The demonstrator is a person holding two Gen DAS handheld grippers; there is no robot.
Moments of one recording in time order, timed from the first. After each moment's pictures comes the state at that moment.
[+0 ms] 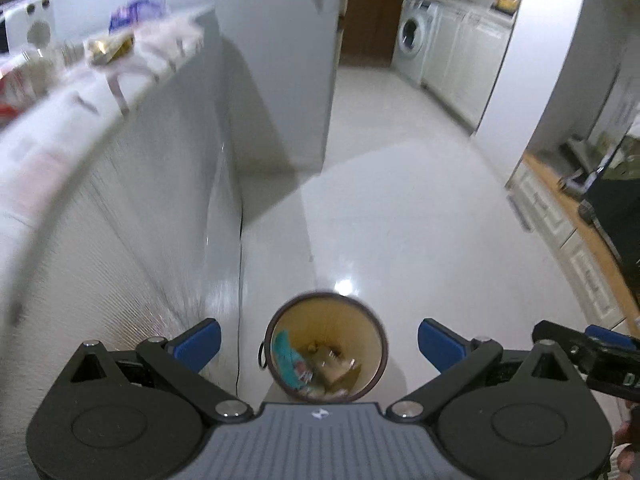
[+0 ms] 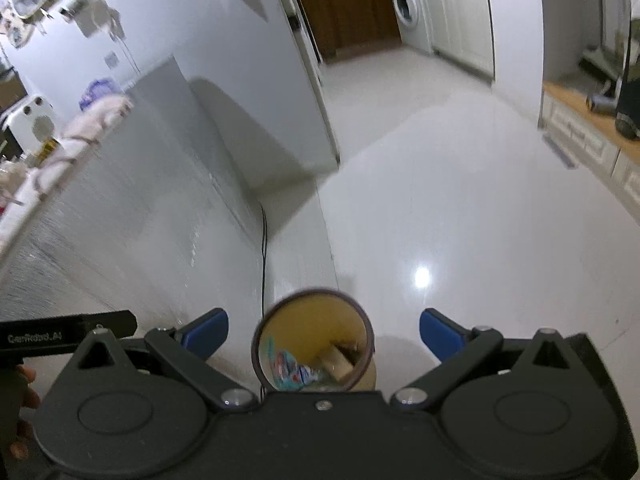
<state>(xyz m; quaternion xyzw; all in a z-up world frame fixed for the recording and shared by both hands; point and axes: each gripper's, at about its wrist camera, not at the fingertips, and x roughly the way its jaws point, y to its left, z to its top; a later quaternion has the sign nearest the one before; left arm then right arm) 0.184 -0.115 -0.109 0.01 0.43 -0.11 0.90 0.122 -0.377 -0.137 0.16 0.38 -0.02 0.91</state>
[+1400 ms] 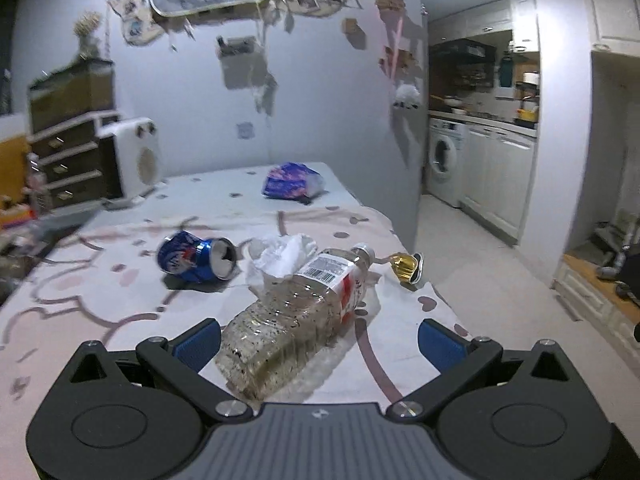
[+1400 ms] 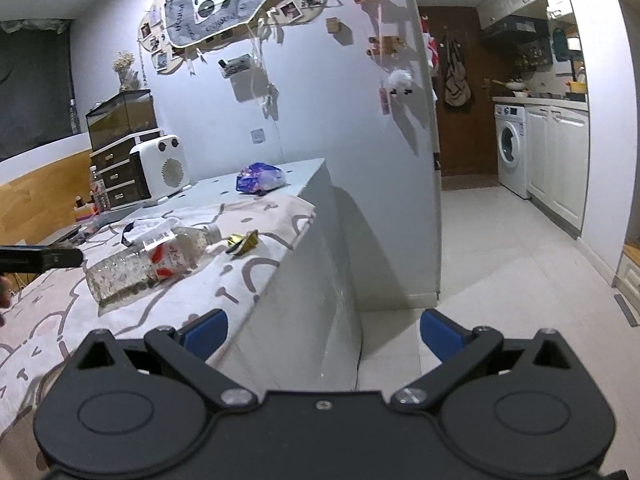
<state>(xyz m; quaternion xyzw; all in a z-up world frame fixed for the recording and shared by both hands) 0.212 0.184 0.041 0.04 0.25 -0.09 0.96 0.125 -0.191 0.008 0.07 0.21 0.09 0.97</state>
